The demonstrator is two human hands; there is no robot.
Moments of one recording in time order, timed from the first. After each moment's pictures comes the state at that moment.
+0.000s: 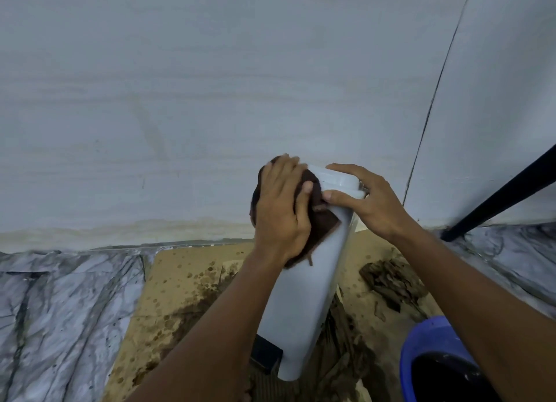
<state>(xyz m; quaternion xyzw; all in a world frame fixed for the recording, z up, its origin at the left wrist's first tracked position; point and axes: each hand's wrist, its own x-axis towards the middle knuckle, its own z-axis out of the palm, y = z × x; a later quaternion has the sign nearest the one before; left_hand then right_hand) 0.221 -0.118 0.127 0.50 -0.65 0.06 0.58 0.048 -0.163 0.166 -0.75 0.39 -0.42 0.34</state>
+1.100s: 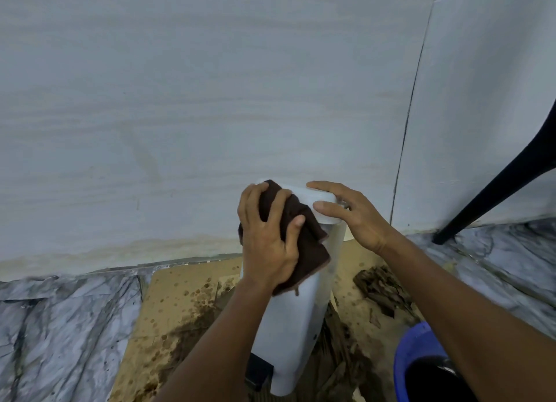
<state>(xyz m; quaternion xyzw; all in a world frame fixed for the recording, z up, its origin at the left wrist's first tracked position) 0.215 -0.106 0.114 0.55 -0.64 0.14 0.52 0.036 -0.160 0.167 -0.75 0.35 -0.38 0.40</state>
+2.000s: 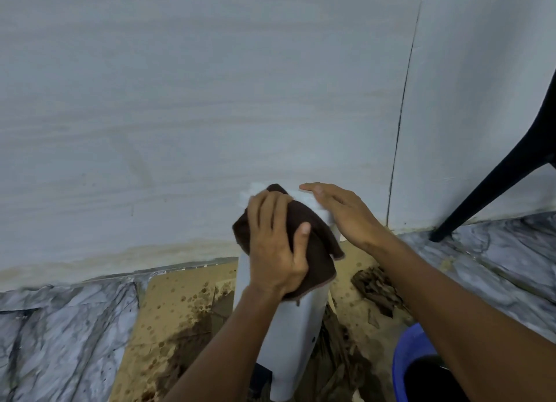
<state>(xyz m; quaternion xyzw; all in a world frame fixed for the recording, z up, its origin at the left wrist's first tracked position) 0.192 -0.105 0.114 0.54 -0.65 0.15 0.51 0.041 -0.163 0.168 -0.72 0.38 -0.40 0.42</state>
